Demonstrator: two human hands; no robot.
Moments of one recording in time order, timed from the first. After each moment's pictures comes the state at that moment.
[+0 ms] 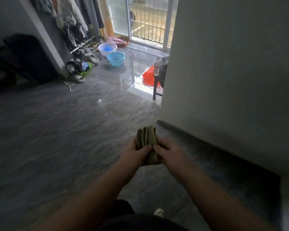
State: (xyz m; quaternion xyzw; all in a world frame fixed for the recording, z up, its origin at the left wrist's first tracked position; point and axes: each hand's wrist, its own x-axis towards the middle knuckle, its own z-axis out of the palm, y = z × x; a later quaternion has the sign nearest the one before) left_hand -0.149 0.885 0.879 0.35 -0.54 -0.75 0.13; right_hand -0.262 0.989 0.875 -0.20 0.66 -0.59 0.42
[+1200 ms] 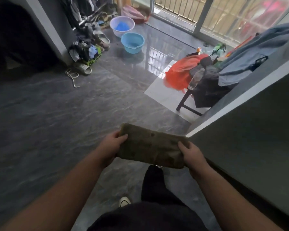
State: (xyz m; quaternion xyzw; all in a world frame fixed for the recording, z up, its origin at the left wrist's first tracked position) left_hand -0.338 0.281 0.782 0.50 -0.44 -0.74 0.06; right_hand -0.534 0.485 0.782 -0.02 0.75 -0.51 0.42
